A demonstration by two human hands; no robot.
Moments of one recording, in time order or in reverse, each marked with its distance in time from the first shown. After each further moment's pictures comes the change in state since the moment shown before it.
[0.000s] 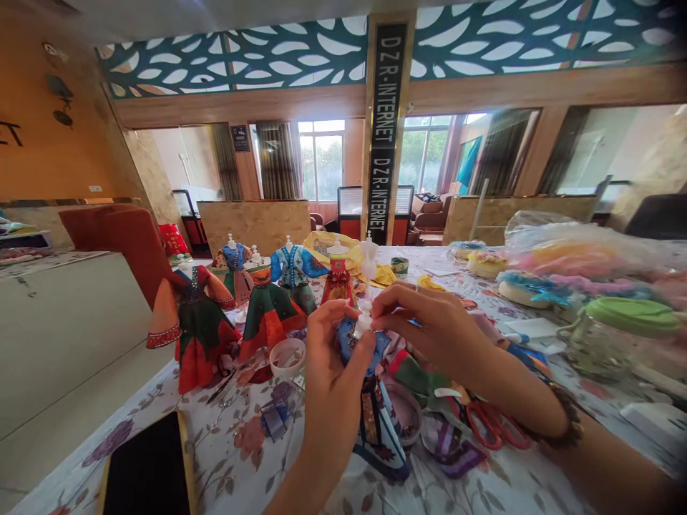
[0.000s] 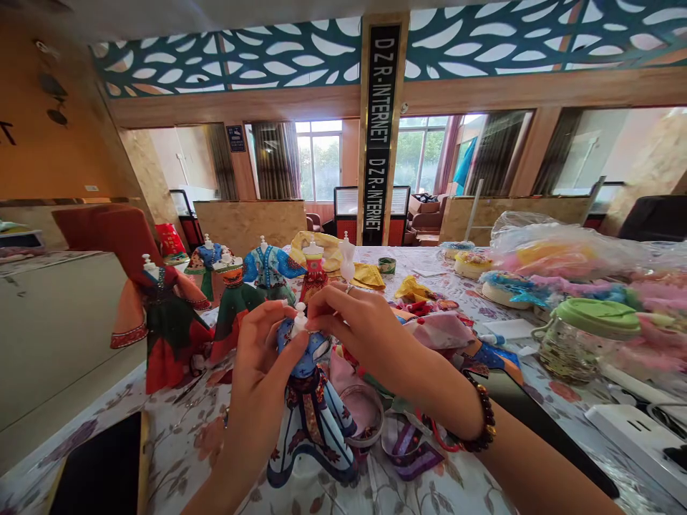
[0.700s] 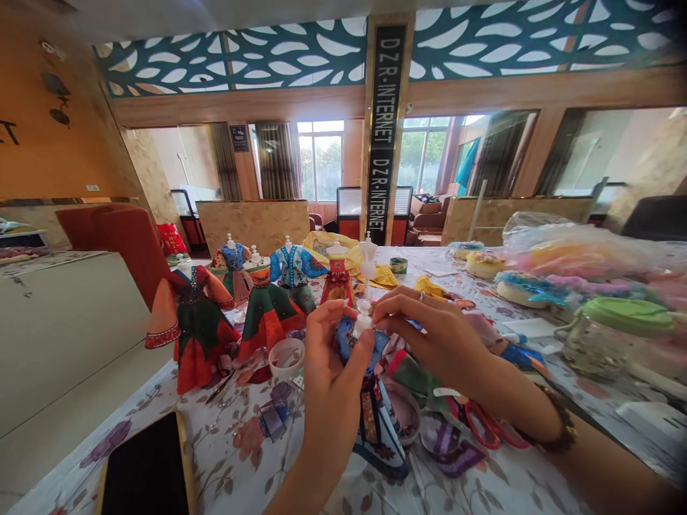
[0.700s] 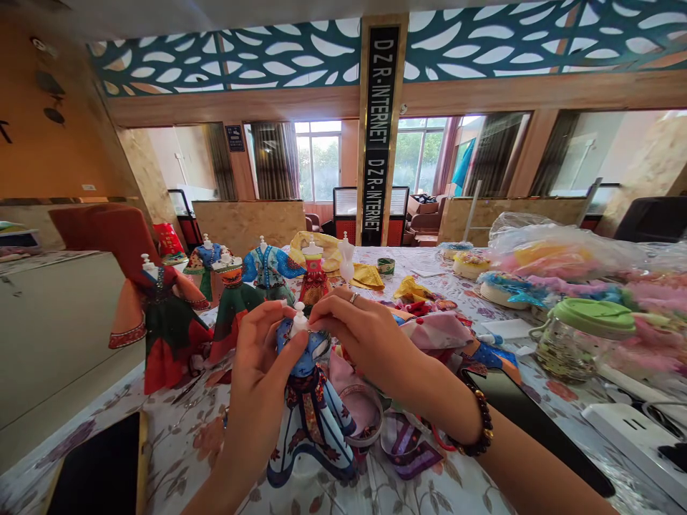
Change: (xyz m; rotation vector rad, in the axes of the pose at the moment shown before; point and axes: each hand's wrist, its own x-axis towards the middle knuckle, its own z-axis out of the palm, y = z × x) left_hand 0.001 0.002 0.002 -0.015 0.013 -0.009; right_hand -0.010 0.006 0.007 0.068 0.026 -0.025
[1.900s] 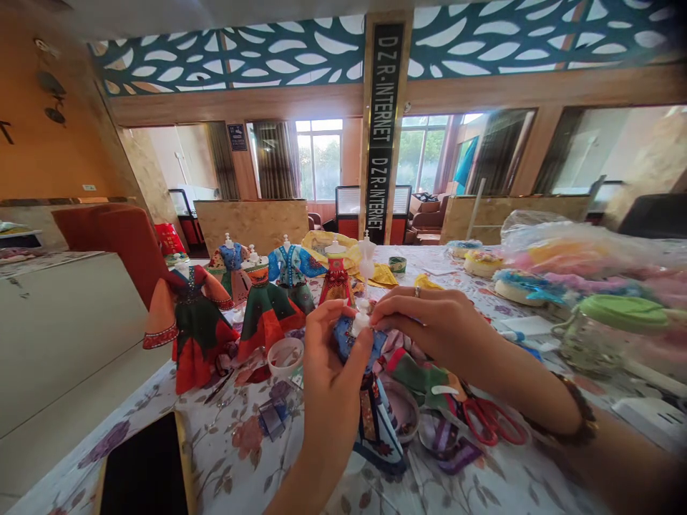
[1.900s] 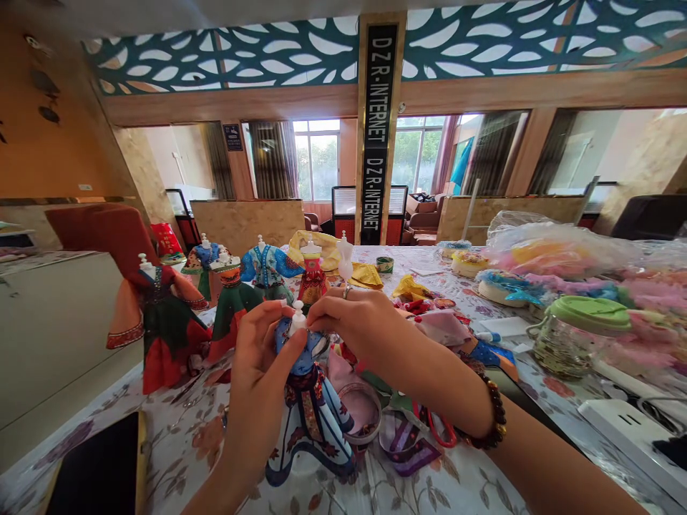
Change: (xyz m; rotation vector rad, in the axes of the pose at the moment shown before) left_hand 0.000 -0.001 0.002 0.002 0.010 -0.012; right_hand 0.011 -0.008 -0.018 -0.254 -0.034 -0.147
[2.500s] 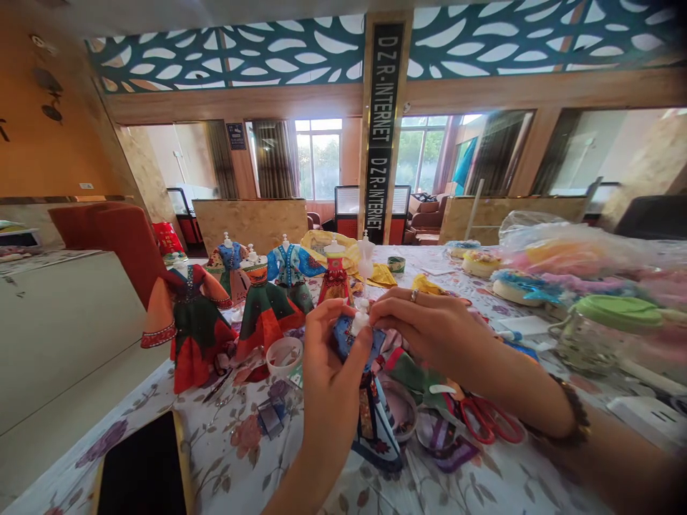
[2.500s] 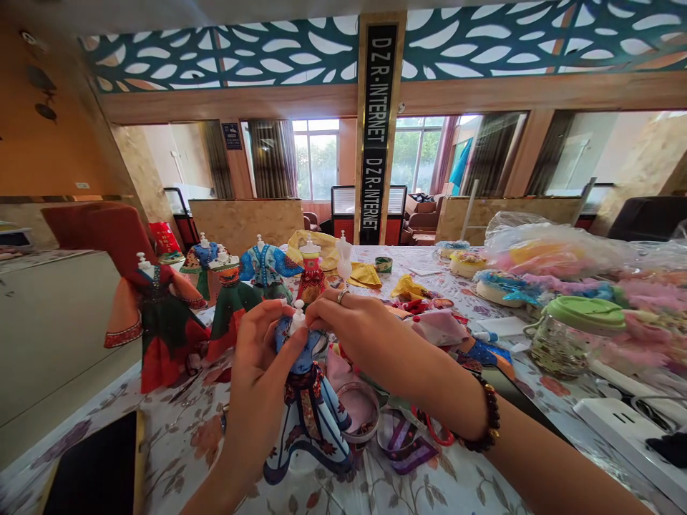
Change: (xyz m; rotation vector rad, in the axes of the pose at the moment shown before) left_hand 0.000 -0.002 -0.001 0.008 -0.009 0.005; right_hand -0.012 0.003 0.005 0.045 -0.071 -0.034
